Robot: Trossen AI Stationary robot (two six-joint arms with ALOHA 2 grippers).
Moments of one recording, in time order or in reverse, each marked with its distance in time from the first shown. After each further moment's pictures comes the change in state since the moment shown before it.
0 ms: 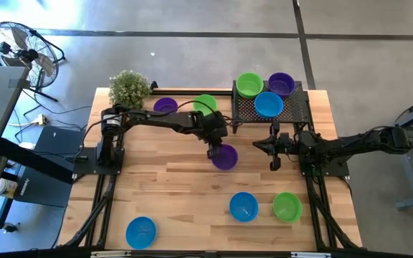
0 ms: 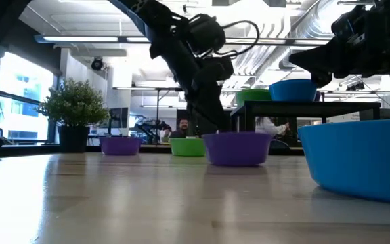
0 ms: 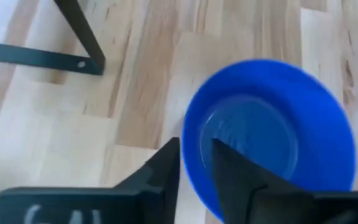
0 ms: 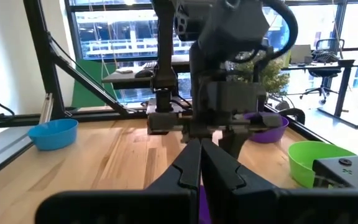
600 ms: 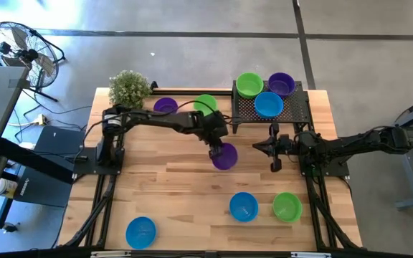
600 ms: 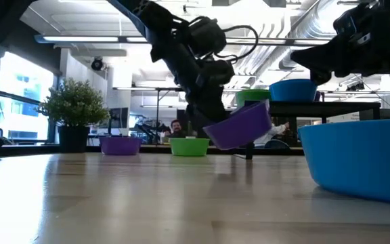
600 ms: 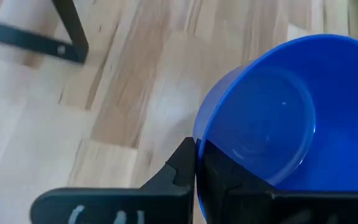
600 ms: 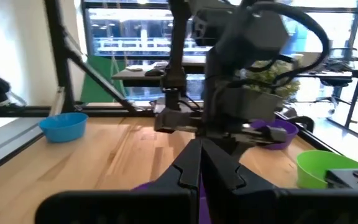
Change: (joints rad) left arm 0.002 0.012 -0.002 0.027 0.070 -0.130; right arm 0.000 0.000 0.000 0.005 -0.043 -0.047
